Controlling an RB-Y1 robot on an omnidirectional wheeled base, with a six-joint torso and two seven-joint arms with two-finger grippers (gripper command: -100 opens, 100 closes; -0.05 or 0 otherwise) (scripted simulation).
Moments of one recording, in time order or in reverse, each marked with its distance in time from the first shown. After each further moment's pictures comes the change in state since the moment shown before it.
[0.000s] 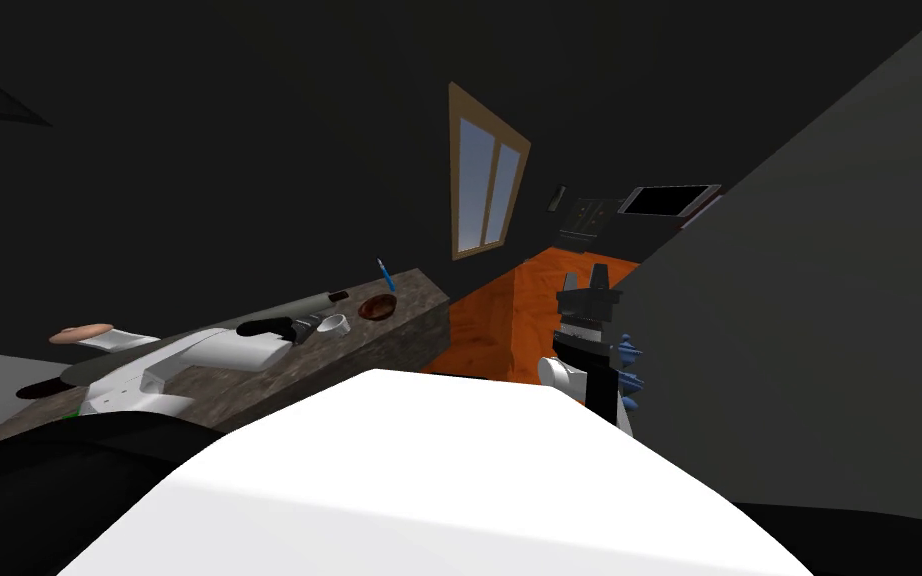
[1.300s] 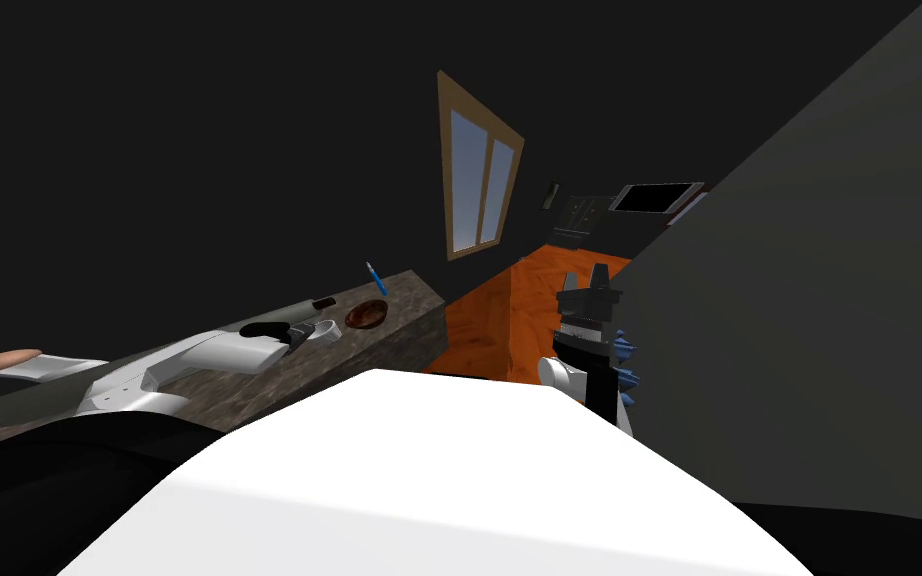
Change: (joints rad) left arm 0.006 0.044 -0.037 0.080 0.017 0.058 0.006; right arm 0.000 0.000 0.000 0.000 0.000 0.000 0.000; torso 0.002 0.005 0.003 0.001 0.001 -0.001
